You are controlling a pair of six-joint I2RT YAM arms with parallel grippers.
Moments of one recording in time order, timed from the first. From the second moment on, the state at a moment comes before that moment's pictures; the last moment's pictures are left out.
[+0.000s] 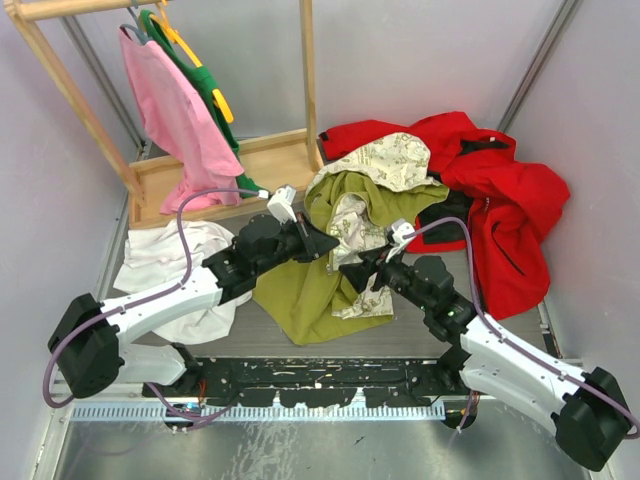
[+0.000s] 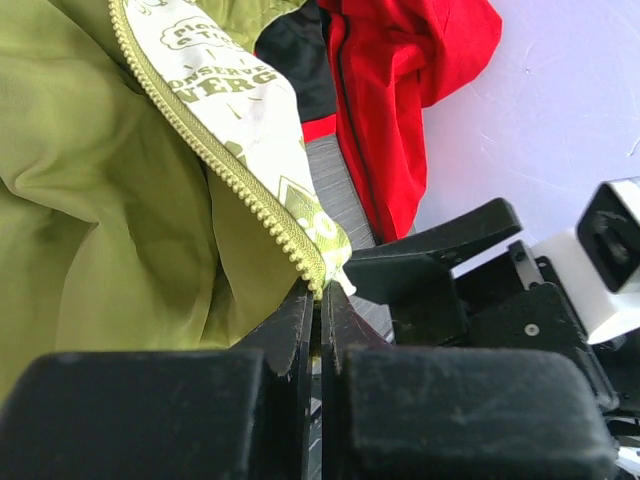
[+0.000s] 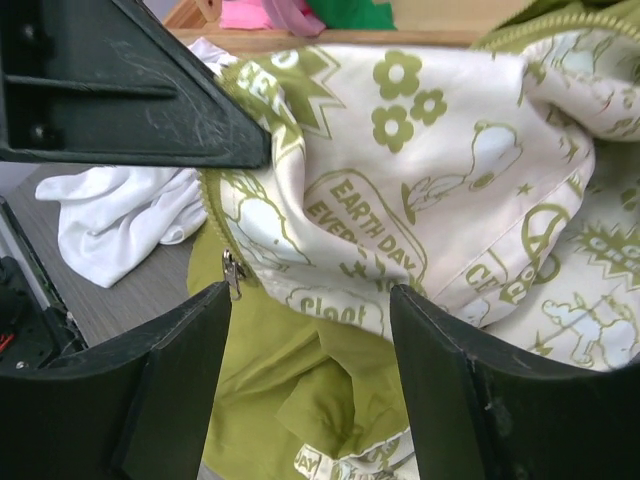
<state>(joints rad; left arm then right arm) -0.86 1.27 0.83 0.20 0.01 -0.90 0.69 0.79 0.35 0.31 -0.11 0.33</state>
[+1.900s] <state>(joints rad) -0.86 1.22 0.80 0.23 0.10 -0.91 0.53 1.04 0.34 0.69 -0.56 0.26</state>
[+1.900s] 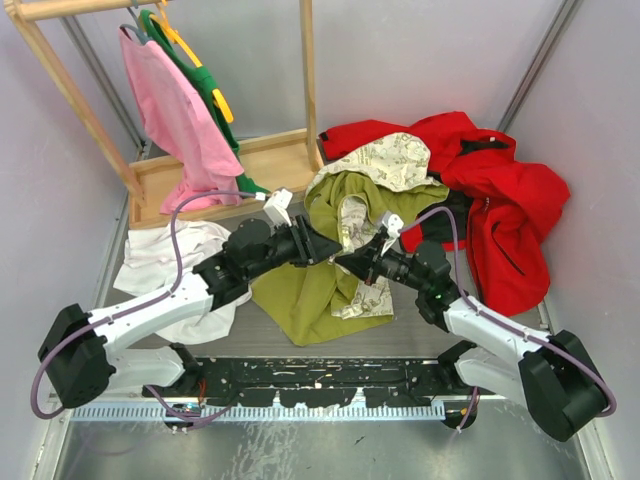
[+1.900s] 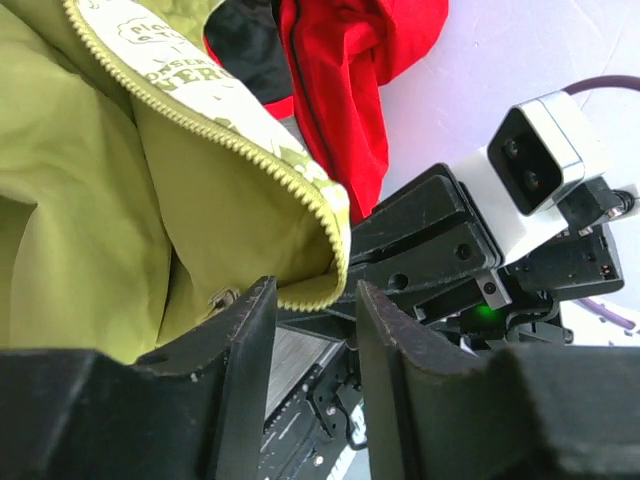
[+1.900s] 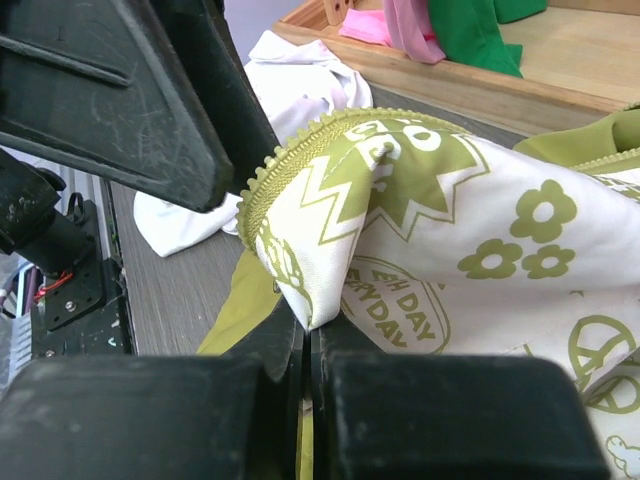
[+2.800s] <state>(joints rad) -0.86 1.22 0.68 0.28 0.15 -1.01 0.53 1.01 0.31 0.73 -0.57 0.28</state>
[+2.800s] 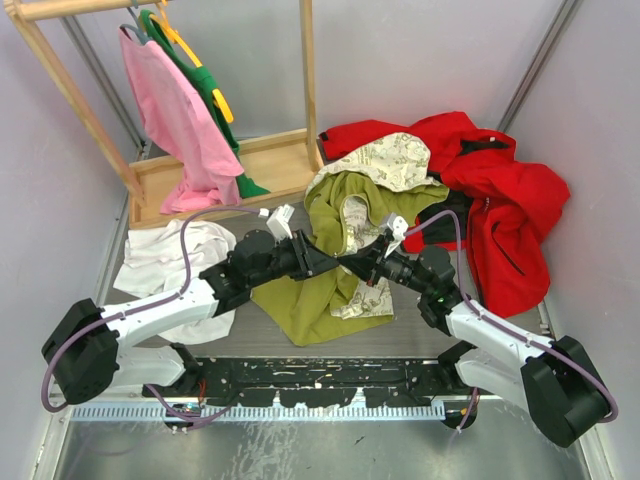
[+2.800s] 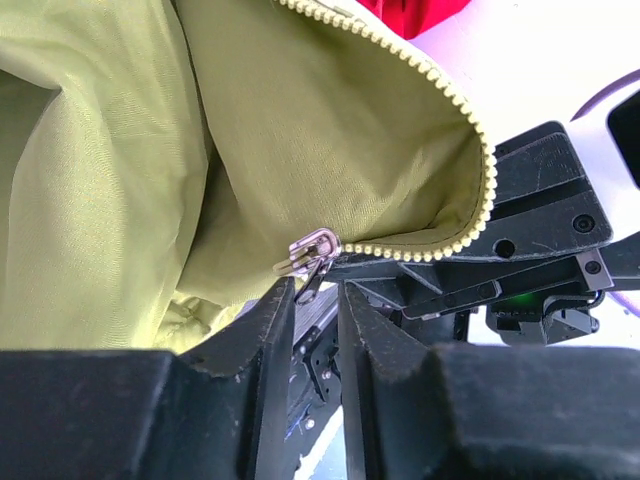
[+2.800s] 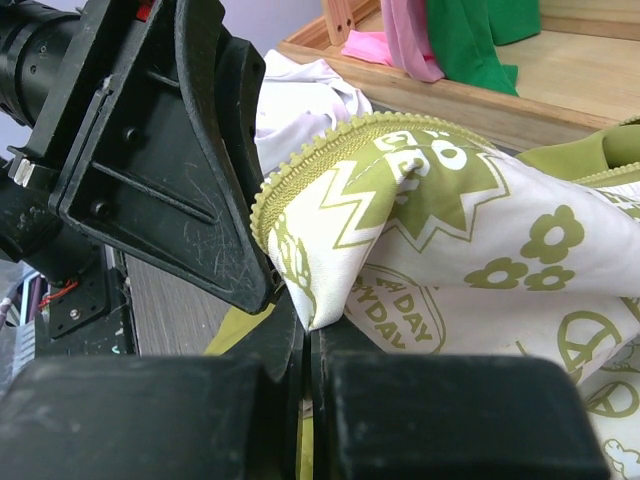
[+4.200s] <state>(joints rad) -0.84 1.18 0.63 0.12 0.08 -0.98 0.40 0.97 0.26 0.83 -0.69 0.45</state>
